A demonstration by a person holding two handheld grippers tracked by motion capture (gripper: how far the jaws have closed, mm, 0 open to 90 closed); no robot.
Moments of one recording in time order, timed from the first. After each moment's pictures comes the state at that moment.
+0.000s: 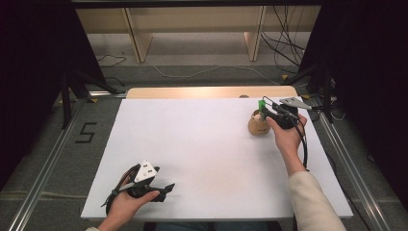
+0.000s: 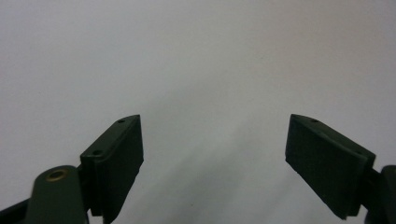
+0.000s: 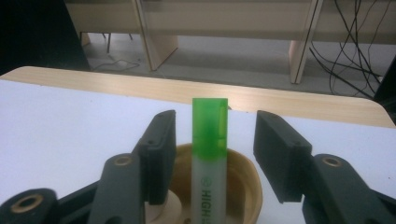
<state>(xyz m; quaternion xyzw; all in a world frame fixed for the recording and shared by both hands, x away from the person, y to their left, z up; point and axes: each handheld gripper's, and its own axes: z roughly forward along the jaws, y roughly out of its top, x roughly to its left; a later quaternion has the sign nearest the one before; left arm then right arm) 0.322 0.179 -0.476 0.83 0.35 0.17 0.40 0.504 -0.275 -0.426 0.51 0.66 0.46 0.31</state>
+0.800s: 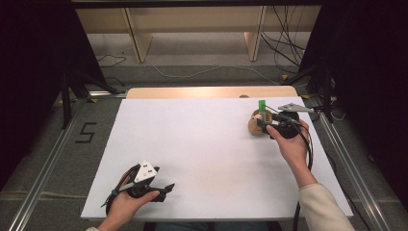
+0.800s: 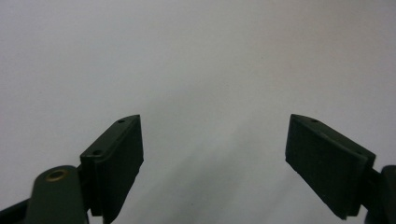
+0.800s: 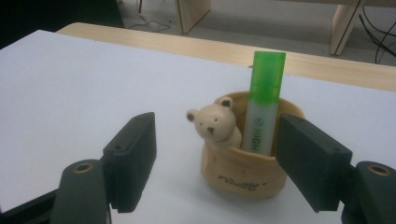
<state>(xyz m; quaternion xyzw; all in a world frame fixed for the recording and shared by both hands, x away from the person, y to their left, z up) 0.321 0.179 -0.476 0.83 0.35 0.17 0.40 0.463 -0.268 -0.409 0.48 0.72 0.43 0.24</state>
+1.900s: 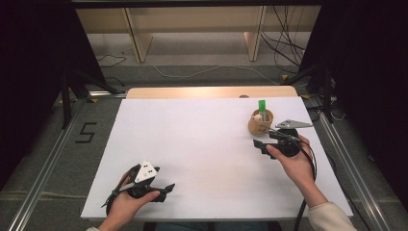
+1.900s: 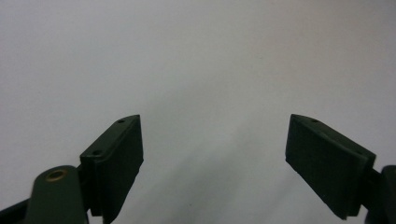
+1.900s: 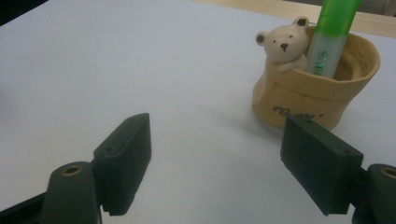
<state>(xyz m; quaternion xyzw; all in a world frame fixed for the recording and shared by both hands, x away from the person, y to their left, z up) 0.321 0.178 -0.476 0.83 0.35 0.17 0.40 0.415 -0.262 -0.421 0.45 0.77 0.41 0.18</state>
